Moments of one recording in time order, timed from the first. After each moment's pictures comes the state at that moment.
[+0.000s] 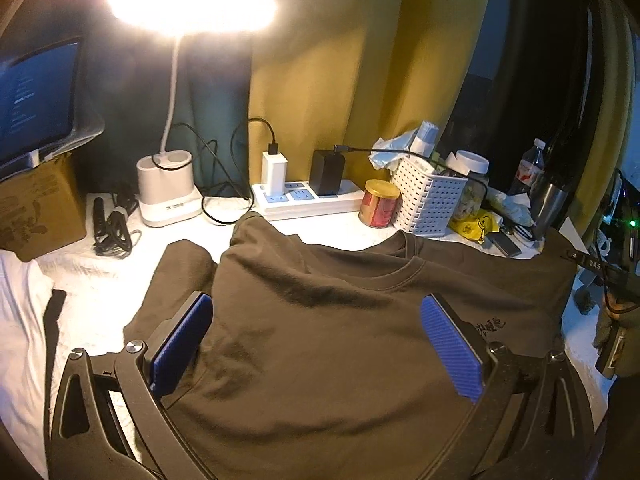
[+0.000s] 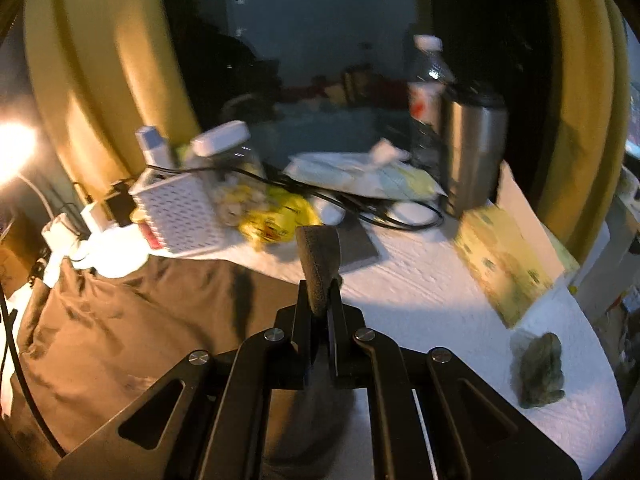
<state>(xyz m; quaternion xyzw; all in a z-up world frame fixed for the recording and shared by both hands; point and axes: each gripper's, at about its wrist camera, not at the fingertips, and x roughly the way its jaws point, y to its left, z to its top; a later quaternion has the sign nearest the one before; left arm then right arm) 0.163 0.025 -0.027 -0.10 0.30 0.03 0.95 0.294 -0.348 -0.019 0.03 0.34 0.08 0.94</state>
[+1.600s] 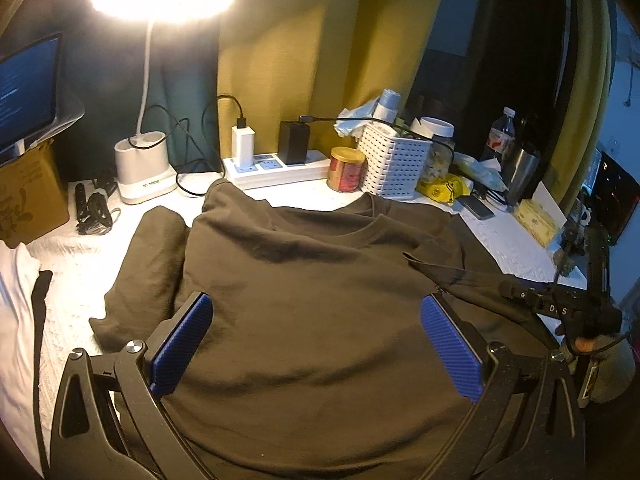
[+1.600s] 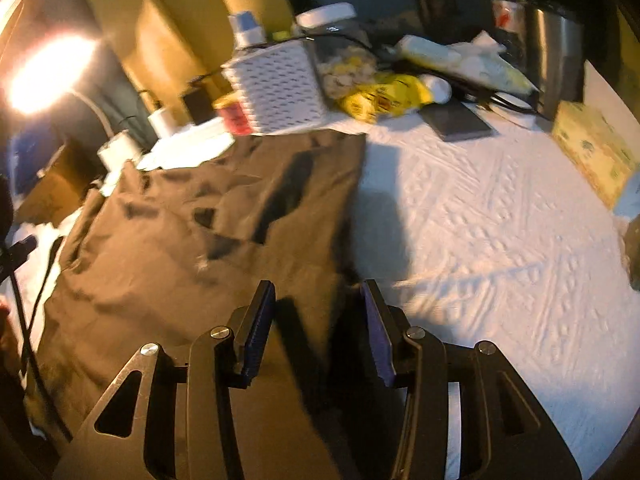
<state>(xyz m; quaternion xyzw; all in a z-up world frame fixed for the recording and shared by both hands) 0.140 -0.004 -0.036 -0.09 0.33 -0.02 0.94 0.235 -0.288 -0.074 0.03 0.43 0.20 0.88</state>
